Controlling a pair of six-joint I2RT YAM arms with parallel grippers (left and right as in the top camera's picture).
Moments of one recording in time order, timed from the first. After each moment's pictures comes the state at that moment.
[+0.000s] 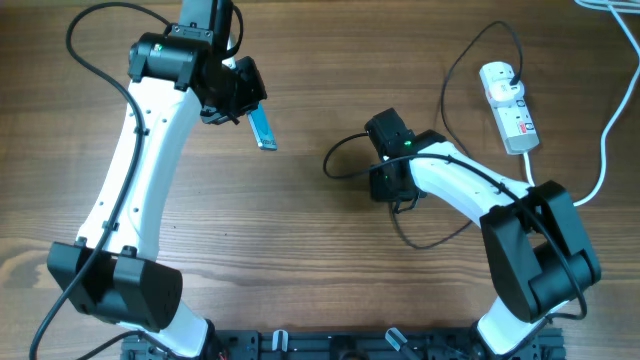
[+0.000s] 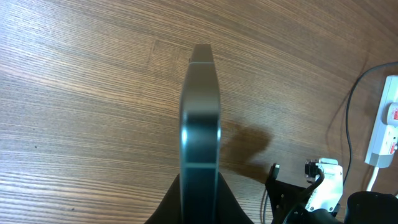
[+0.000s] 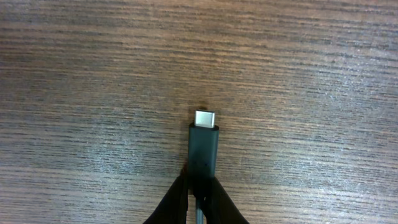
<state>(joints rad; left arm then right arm) -0.21 1.76 1.80 -1.23 0.13 -0.55 0.47 1.84 1.07 -0.69 0.03 0.42</state>
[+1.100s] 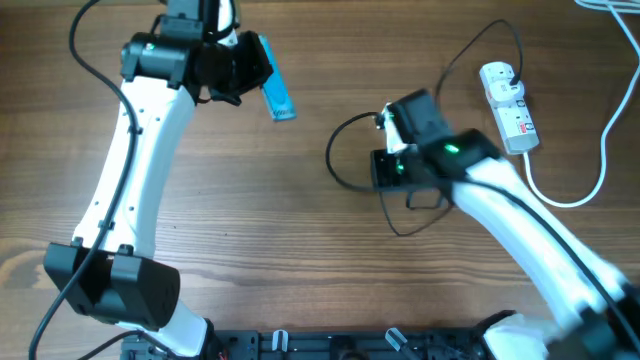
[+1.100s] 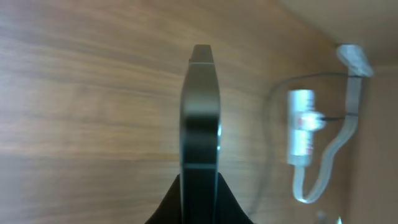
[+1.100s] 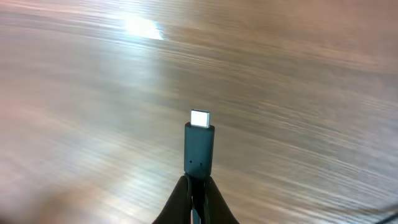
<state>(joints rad) -0.18 1.76 1.80 -0.99 0.36 -0.55 0.47 1.47 1.16 -0.83 -0.20 0.31</state>
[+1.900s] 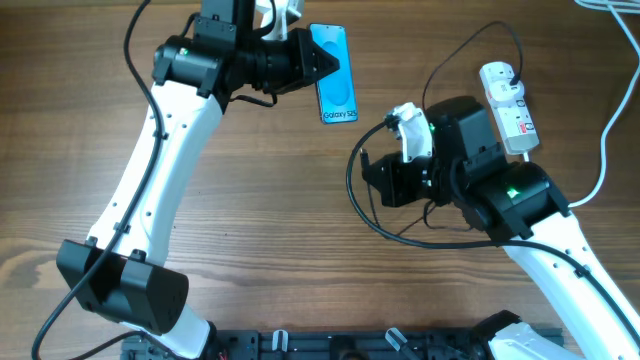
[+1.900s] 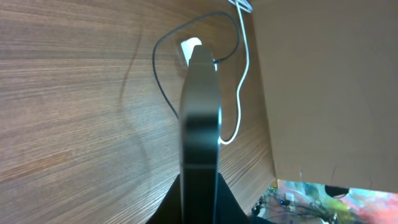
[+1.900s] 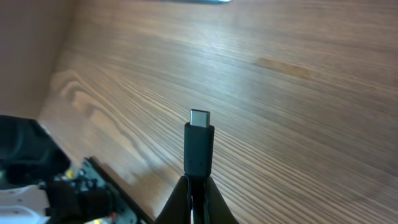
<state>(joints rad) -0.30 1.76 1.80 -0.84 0.71 -0.52 0.47 1.22 1.16 -0.81 -0.45 0.33</state>
